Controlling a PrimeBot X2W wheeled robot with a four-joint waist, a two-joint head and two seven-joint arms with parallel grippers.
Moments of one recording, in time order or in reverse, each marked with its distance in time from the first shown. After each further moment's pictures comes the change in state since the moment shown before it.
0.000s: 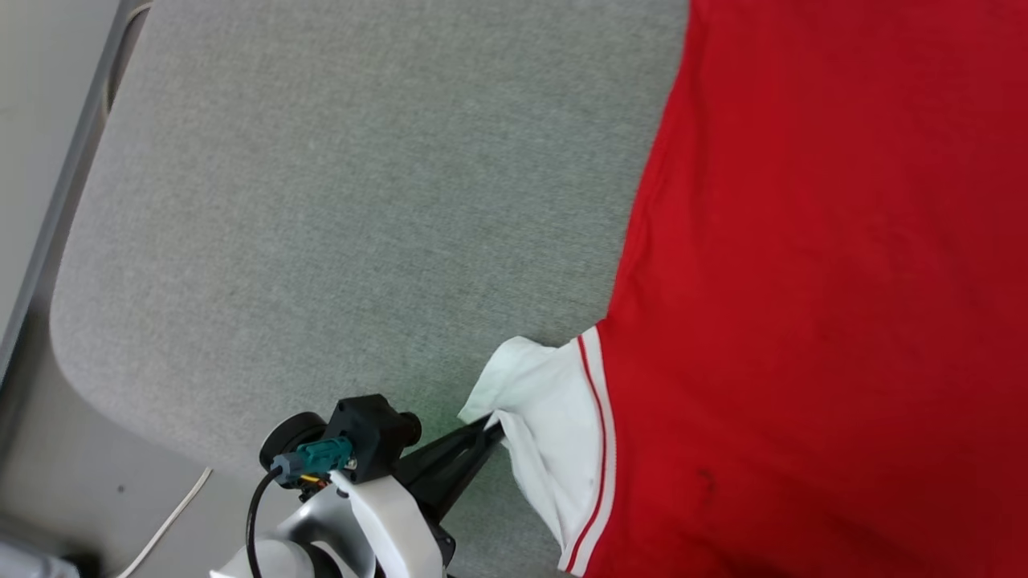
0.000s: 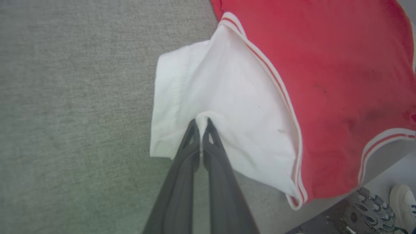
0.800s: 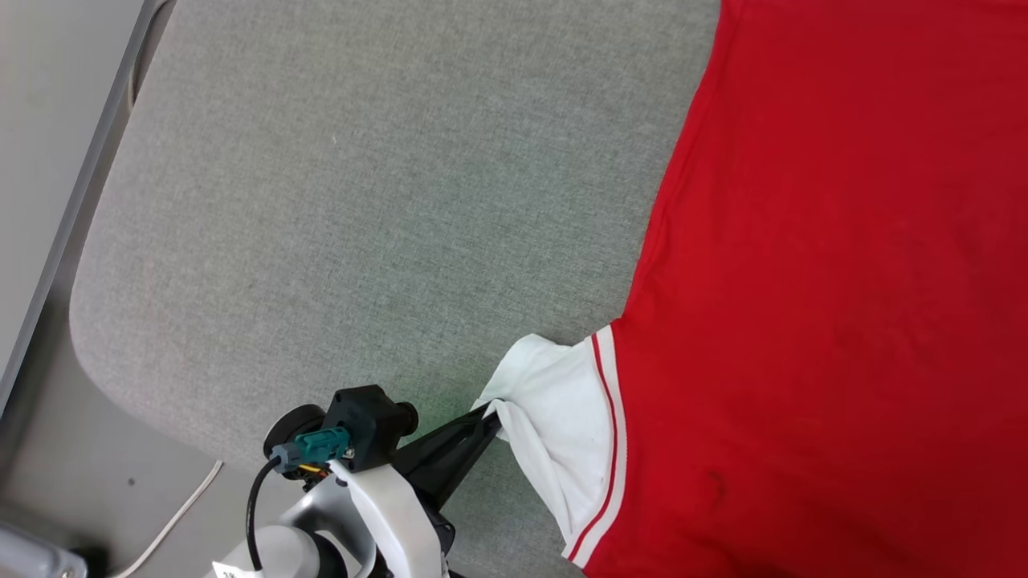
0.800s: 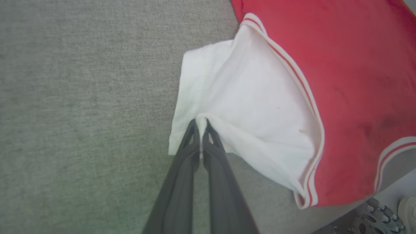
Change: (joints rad) left arm -0.051 -0.005 -0.032 0.078 -0.022 -0.001 -0.075; right arm 0.116 -0.015 0.010 -0.006 -0.044 0.000 -0.012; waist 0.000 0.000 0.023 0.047
